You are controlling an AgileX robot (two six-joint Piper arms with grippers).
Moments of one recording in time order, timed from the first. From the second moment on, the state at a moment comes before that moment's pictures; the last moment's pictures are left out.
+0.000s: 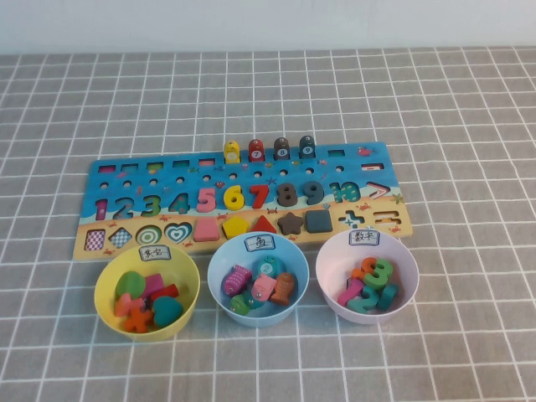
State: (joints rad) right arm 0.19 -0.01 0.01 0.90 0.18 -0.18; left arm -0.05 -0.01 0.02 -0.03 0.37 0.08
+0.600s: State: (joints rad) right arm 0.19 0.81 -0.53 0.64 0.78 -0.18; left arm -0.05 -0.01 0.02 -0.03 0.37 0.08
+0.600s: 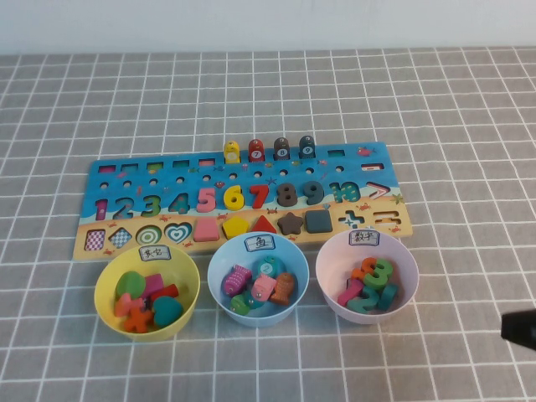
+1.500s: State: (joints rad) right arm 0.55 1.84 -1.63 0.22 1.12 0.12; left arm -0.05 -0.01 0.02 -0.03 0.37 0.08
